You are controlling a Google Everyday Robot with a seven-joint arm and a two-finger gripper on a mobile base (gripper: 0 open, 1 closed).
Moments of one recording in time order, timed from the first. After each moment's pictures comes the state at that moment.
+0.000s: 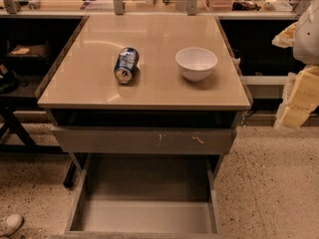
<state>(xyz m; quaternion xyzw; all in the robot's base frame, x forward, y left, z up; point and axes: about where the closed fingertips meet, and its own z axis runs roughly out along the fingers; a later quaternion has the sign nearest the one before) 0.438 -0.216 0.977 -0.60 0.78 -0.04 0.16</state>
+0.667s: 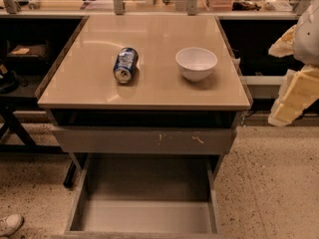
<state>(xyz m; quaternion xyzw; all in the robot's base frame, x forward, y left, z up) 0.438 -0.216 0.977 -0.60 0.78 -0.04 0.16</state>
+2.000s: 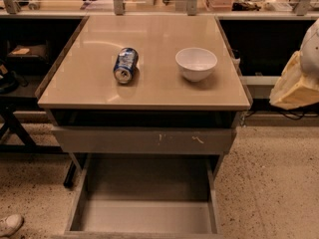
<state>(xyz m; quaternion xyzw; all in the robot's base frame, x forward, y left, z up) 0.419 -0.218 0.967 -0.60 0.78 -0.03 0.15</state>
